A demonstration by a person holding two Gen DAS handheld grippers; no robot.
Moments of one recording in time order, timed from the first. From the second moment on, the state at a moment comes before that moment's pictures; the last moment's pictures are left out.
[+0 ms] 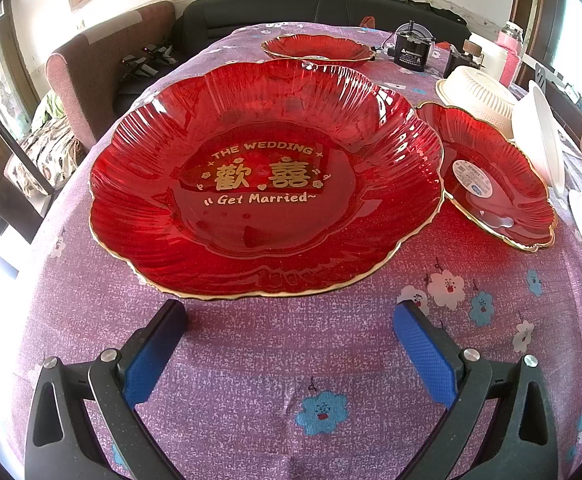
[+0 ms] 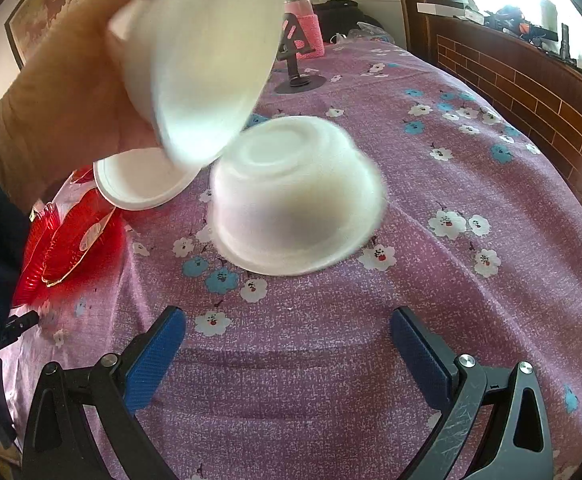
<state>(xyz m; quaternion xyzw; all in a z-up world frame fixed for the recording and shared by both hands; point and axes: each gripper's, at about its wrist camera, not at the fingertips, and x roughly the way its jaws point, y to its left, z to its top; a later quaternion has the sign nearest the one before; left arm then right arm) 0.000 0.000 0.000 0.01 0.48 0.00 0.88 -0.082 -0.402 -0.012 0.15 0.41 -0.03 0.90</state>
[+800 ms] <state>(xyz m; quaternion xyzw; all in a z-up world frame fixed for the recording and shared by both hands) 0.000 0.000 0.000 0.01 0.48 0.00 0.88 -0.089 -0.402 -0.006 0.17 0.39 0.01 0.91</state>
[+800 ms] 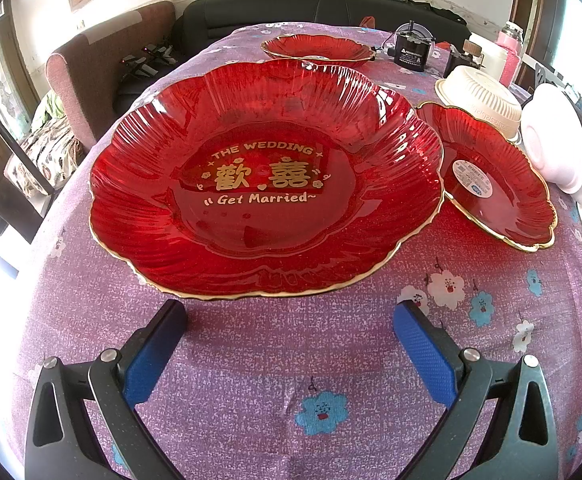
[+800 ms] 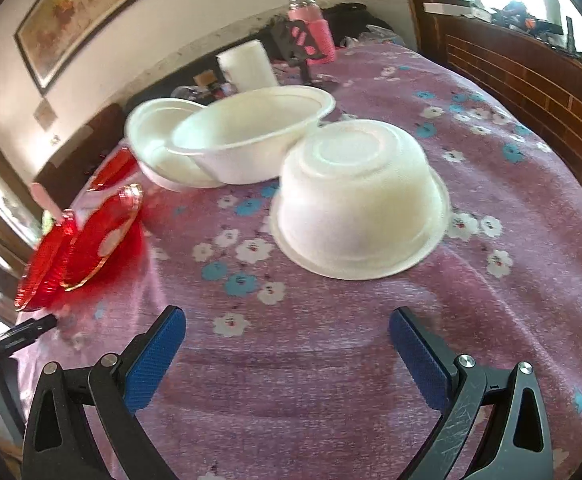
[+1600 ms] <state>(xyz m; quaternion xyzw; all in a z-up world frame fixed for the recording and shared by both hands) -0.002 0.001 0.000 0.01 0.48 0.00 0.88 -0.100 -0.318 0.031 0.15 0.38 0.17 0.90</state>
